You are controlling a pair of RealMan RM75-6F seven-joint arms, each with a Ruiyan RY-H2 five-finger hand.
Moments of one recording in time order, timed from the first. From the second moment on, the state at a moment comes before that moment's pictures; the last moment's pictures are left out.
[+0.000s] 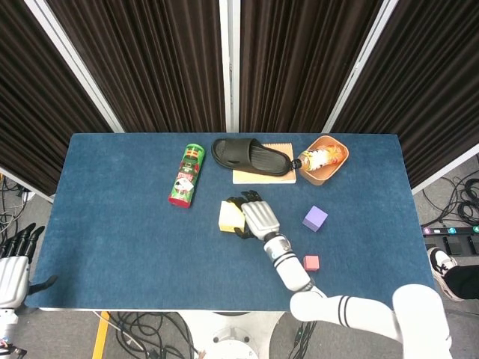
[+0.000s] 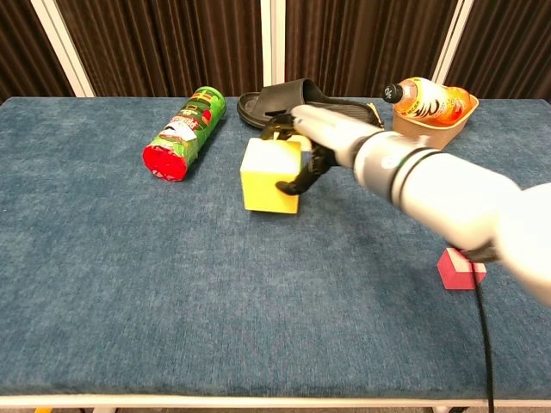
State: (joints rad) left arm -0.01 -1.23 -0.02 -1.48 1.45 1.51 0.00; right arm 0.88 -1.89 0.33 -1.32 -0.86 0.90 -0.41
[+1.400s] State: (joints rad) left arm -0.01 -1.22 -0.03 -1.54 1.46 1.51 0.07; right arm 0.73 -1.43 0.02 -1.20 -1.34 0.78 -0.21
